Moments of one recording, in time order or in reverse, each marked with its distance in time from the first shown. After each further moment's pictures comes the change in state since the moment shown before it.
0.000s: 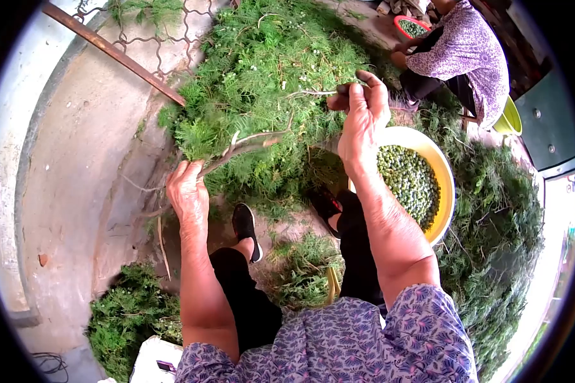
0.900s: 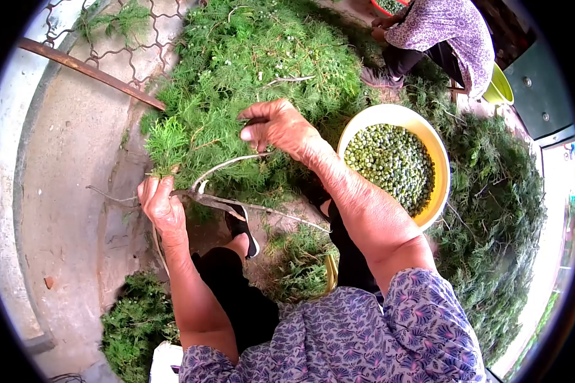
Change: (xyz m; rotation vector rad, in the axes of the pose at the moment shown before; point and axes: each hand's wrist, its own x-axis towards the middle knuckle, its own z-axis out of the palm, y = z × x) left_hand 0.003 0.004 -0.015 -0.067 0.121 0.256; right_hand -0.019 0.029 0.011 -0.127 -0.777 0.585
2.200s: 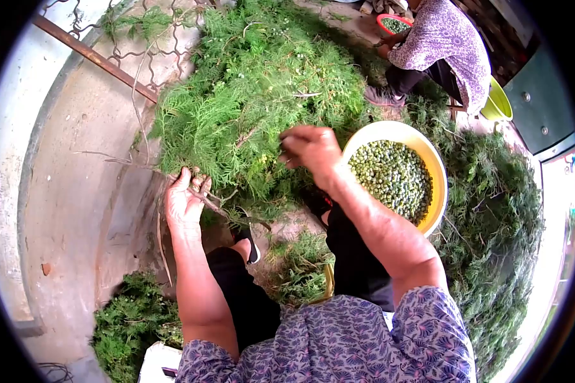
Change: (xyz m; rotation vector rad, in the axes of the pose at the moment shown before) left_hand -0.021 -0.012 0.017 -1.708 0.096 -1.430; right_hand -0.058 -0.018 0.004 0.006 0.269 0.123
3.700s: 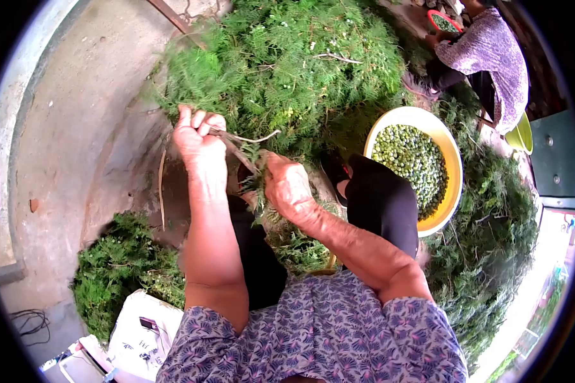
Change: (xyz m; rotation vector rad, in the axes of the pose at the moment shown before) left_hand -0.005 0.004 0.004 -0.409 0.255 0.223; right_hand -0.057 0.109 0.107 -0.718 -0.087 -0.538
